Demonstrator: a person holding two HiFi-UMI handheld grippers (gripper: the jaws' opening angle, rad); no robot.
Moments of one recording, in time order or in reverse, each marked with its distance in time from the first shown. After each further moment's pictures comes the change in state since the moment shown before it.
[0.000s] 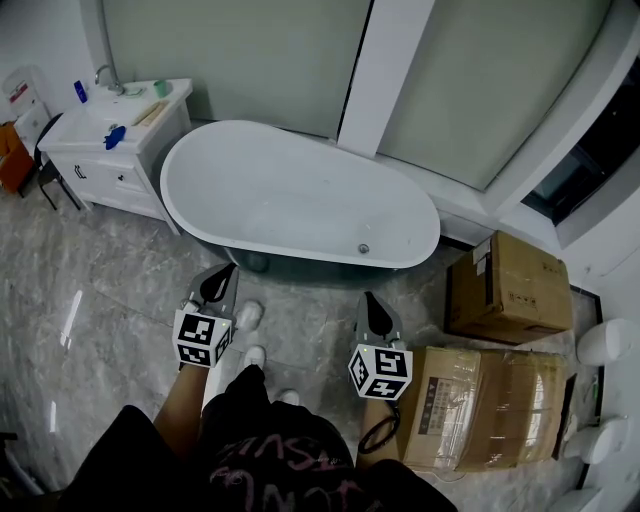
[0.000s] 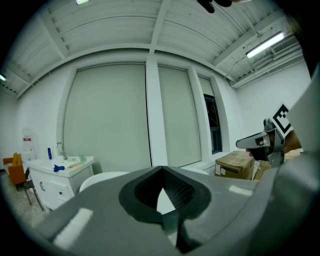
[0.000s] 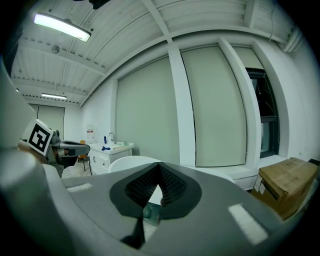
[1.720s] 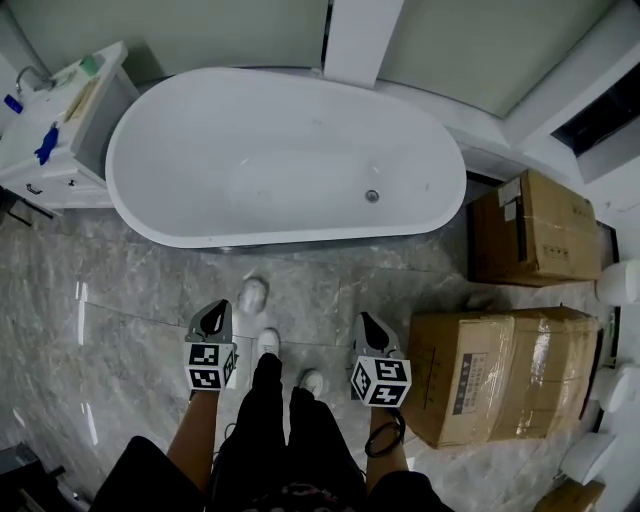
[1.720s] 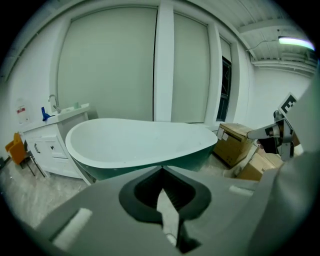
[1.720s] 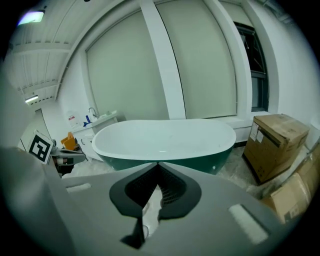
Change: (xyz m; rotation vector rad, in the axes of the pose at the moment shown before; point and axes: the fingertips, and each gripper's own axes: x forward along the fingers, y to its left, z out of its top) left arm 0.109 0.032 -0.249 -0.116 0.483 -0.039; right arm 0.107 -0.031 -0.220 0.220 0.412 -0.095
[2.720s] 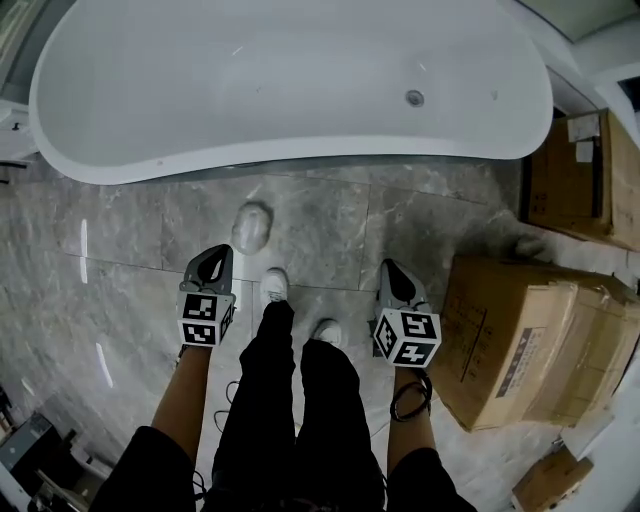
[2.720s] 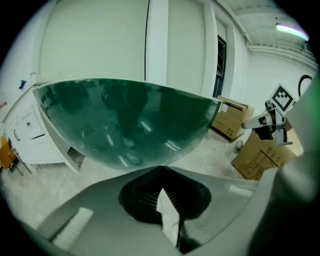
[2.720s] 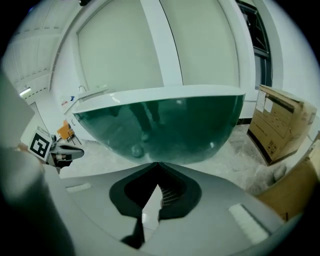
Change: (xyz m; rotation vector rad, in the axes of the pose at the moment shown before) left arm 0.174 0.025 -0.195 0.077 0.150 -0.074; right arm 0.167 -0.061 -0.188 0.011 0.156 -0.013
